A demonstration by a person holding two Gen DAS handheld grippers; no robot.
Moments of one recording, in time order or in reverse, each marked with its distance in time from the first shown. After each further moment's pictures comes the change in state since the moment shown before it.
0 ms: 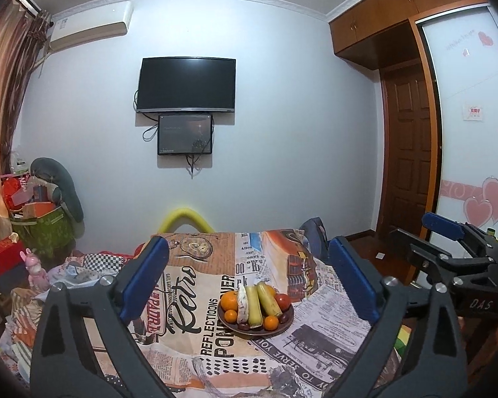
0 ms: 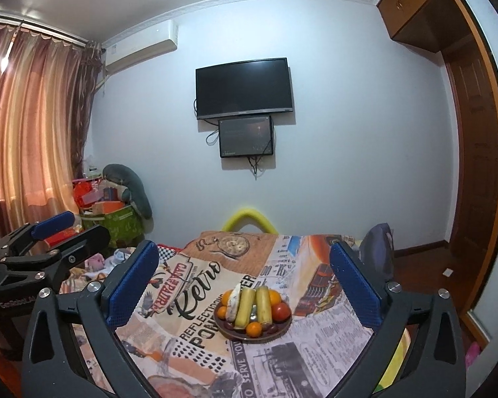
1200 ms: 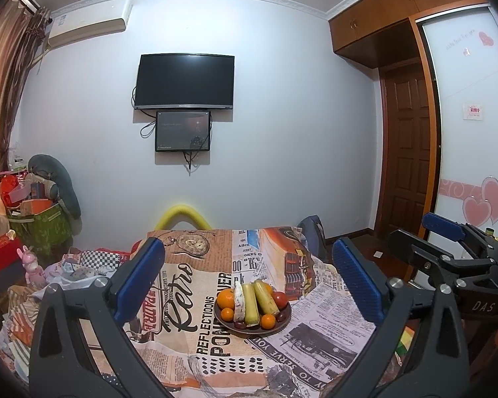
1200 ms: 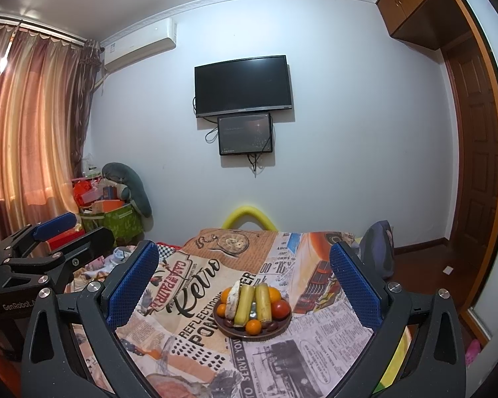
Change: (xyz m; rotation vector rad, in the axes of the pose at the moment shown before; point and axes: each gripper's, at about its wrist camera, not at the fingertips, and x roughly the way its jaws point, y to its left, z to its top) left arm 0.002 -0.004 -0.003 -0.005 0.012 -0.010; right arm -0.008 -0.002 0.000 0.005 0.006 -0.001
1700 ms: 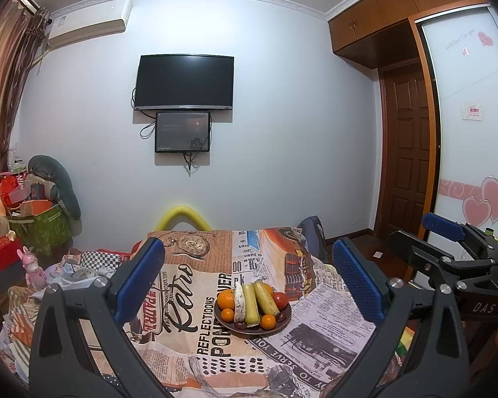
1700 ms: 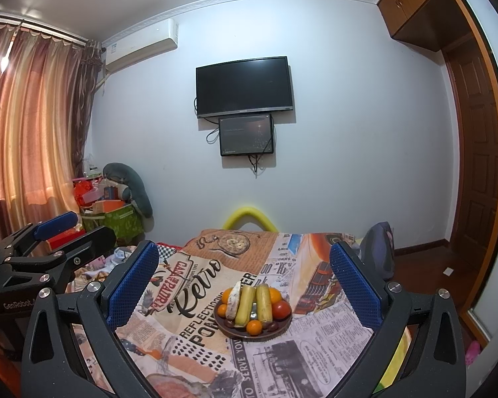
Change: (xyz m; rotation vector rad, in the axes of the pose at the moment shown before) left arm -0.001 -0.001 0.000 0.003 -0.002 -0.001; right arm -0.001 0.000 0.002 -0.003 -0.002 0.001
